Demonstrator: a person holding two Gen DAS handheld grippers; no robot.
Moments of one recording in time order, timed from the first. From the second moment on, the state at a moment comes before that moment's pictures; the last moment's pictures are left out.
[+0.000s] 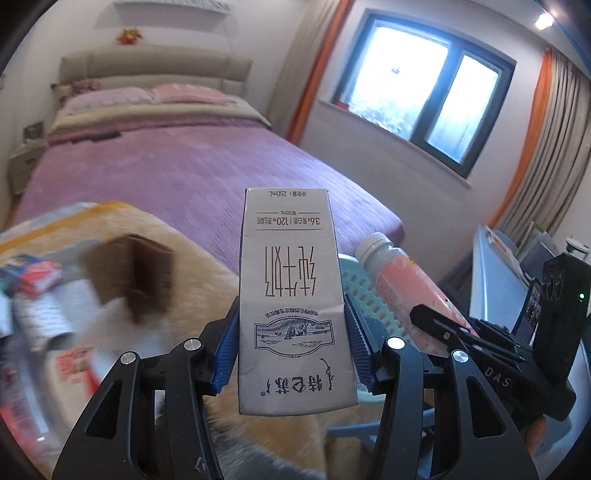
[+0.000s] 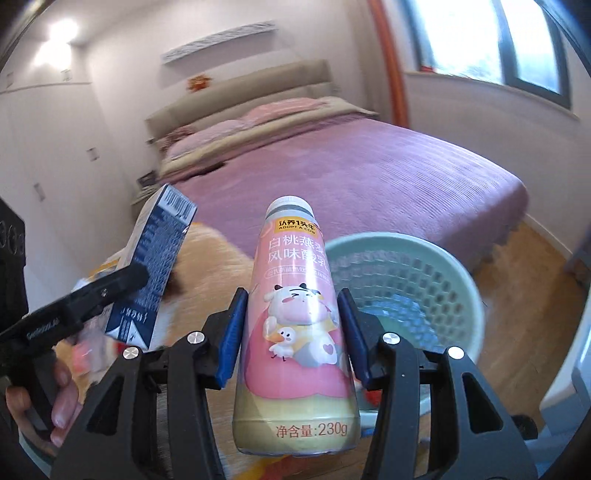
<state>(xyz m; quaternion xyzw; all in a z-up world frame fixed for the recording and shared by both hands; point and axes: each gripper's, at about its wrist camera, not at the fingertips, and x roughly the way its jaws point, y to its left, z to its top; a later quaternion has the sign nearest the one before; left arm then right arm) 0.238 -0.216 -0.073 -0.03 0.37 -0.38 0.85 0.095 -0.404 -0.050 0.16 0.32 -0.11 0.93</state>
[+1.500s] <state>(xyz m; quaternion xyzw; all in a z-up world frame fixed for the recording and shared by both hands) 0.245 0.017 -0.040 -0.06 0.30 -0.25 0.92 0.199 -0.246 -0.037 0.09 0.32 0.03 0.94</state>
